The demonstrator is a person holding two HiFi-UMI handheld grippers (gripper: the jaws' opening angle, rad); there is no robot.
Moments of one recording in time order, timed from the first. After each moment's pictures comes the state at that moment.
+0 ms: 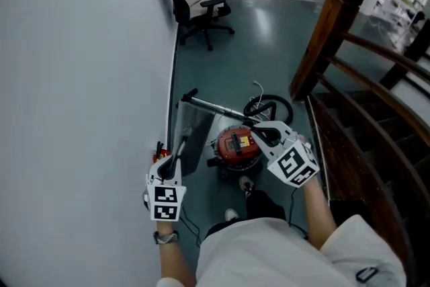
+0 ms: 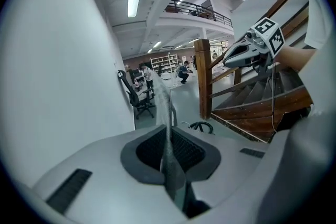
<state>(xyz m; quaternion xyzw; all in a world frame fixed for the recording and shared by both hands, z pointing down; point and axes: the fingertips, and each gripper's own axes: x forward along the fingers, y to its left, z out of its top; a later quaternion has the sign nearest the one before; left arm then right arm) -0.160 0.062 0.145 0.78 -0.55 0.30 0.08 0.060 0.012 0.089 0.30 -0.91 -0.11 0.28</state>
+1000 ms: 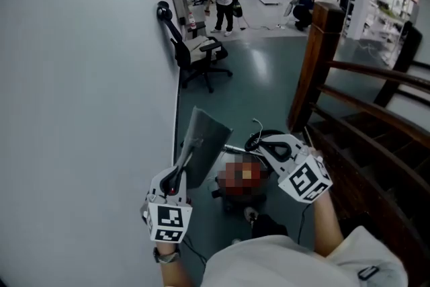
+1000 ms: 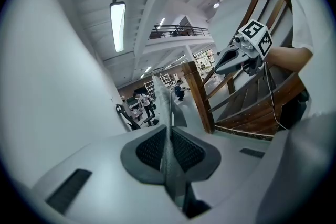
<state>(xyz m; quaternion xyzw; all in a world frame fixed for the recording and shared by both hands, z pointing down) -0.125 0.083 -0.002 0.81 -0.52 0.26 -0.08 0.081 0.055 -0.028 0.34 -0.88 -0.21 0.25</state>
